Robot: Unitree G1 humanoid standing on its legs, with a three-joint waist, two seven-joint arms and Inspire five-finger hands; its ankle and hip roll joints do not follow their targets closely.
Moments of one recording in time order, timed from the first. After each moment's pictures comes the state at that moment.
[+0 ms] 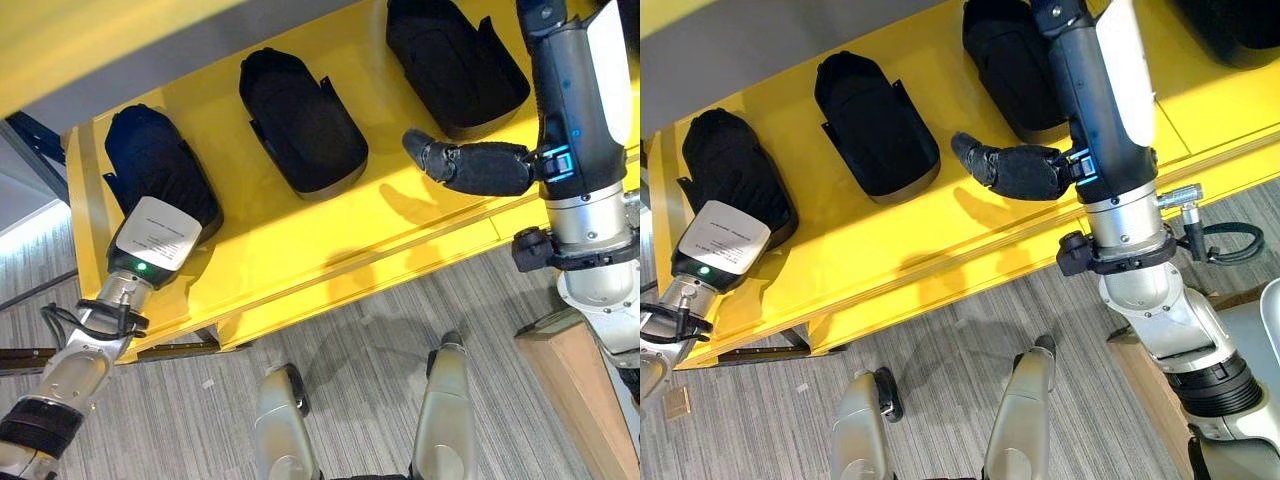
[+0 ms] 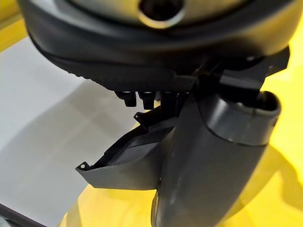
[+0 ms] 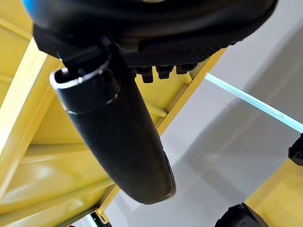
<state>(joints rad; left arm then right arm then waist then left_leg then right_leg) -0.18 1.05 -0.23 0.17 1.23 0.13 0.39 -0.51 -0.91 0.18 -0.32 0.00 -0.32 -0.34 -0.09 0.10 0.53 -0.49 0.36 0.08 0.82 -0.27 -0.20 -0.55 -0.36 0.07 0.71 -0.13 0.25</state>
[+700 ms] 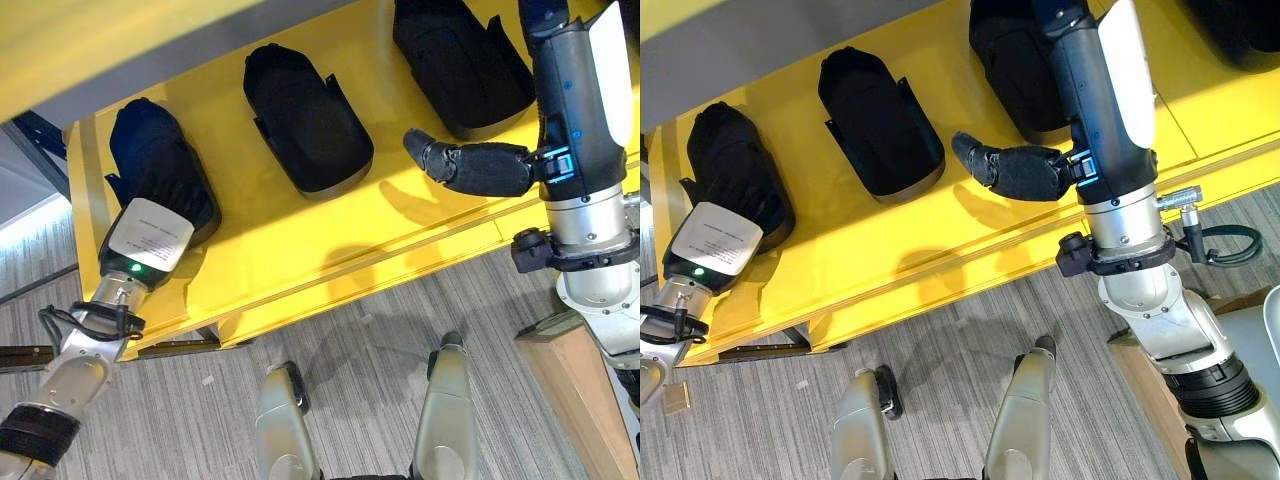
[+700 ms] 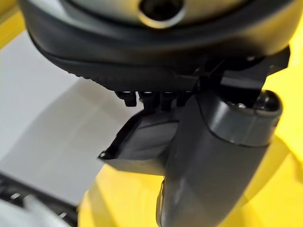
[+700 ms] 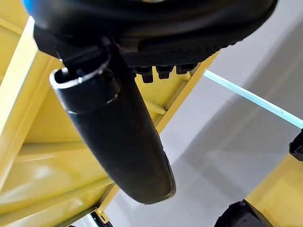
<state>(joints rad) -0.11 1.05 -0.19 0.15 1.26 0.21 0.30 -0.51 -0.90 0.17 -0.32 -0.01 -0.32 -0.34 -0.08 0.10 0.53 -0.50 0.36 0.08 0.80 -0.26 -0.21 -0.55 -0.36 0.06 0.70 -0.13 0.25</state>
